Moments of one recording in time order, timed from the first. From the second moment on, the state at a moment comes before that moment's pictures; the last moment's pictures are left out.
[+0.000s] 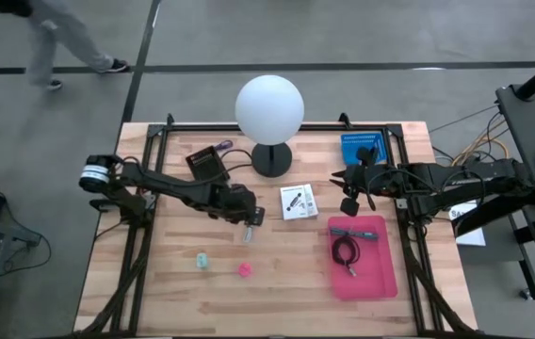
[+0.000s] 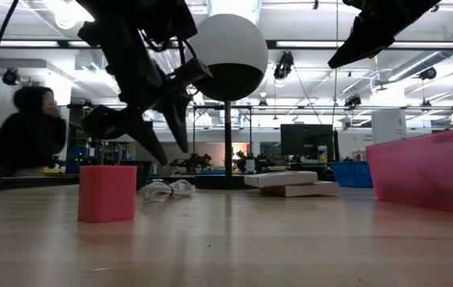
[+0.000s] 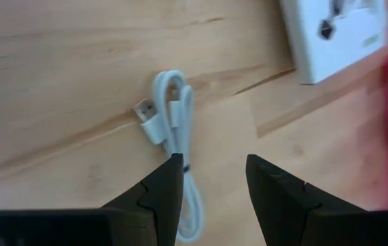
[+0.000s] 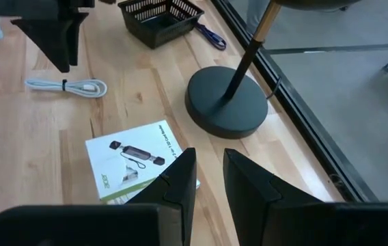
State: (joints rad) left arm -0.06 1.59 0.97 -0.41 -0.06 -1.36; right arm 0.05 0.92 0.78 -0.50 0.43 0.09
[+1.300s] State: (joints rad) left arm -0.05 1.75 0.96 -0.29 0.01 -1.36; right arm 0.05 0.92 0.78 -0.53 0.43 0.09
